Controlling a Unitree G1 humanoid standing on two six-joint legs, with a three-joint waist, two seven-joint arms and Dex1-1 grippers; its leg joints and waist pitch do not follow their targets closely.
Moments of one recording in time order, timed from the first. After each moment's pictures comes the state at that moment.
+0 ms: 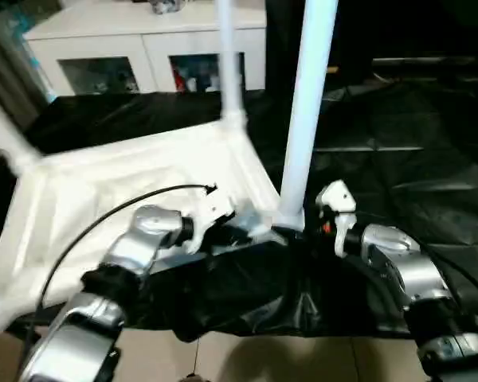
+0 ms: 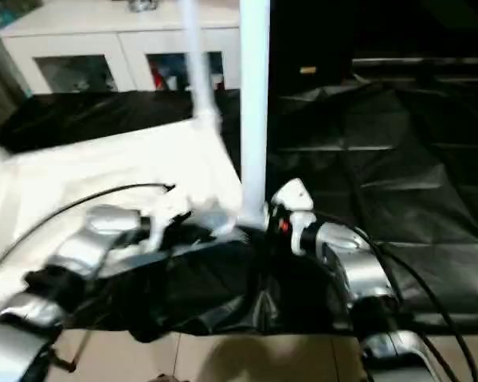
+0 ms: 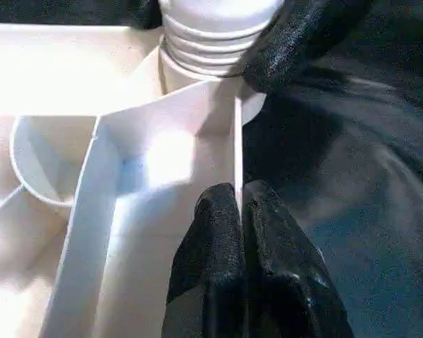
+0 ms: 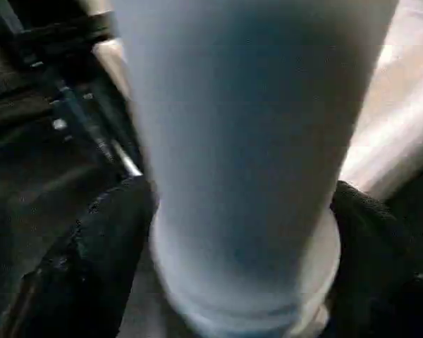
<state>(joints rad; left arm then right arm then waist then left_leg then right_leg) -0.60 0.33 -0.29 0.63 -0.01 0.04 -1.24 -0.42 -0.36 0.15 0.44 0.17 0.14 1.04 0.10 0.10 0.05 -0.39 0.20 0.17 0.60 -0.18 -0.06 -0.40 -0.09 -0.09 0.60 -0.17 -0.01</state>
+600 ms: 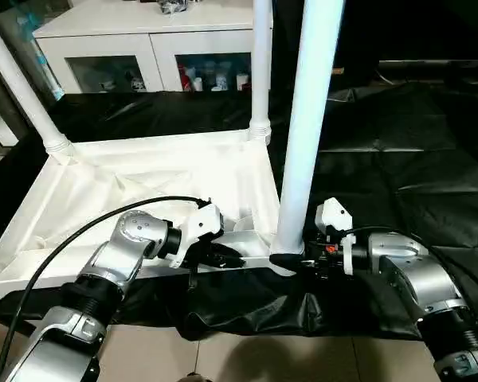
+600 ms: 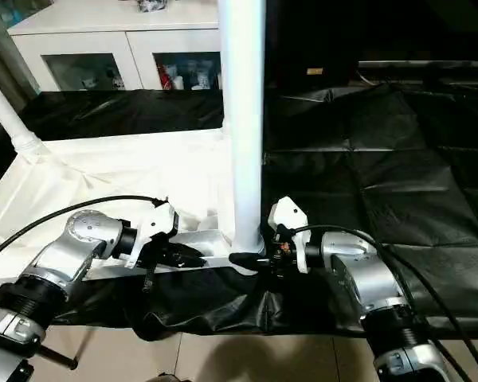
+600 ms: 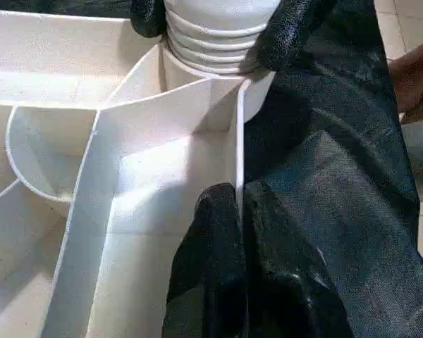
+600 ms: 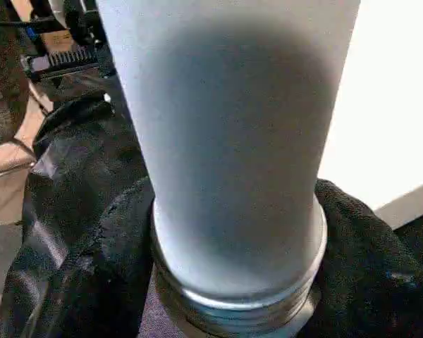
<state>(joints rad) -0.56 0.36 -0.30 0.57 -0.02 0.07 -1.26 -0.38 -0.37 0.16 0.38 0.19 0.19 1.09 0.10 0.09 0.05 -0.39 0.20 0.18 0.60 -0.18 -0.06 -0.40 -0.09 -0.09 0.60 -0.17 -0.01</state>
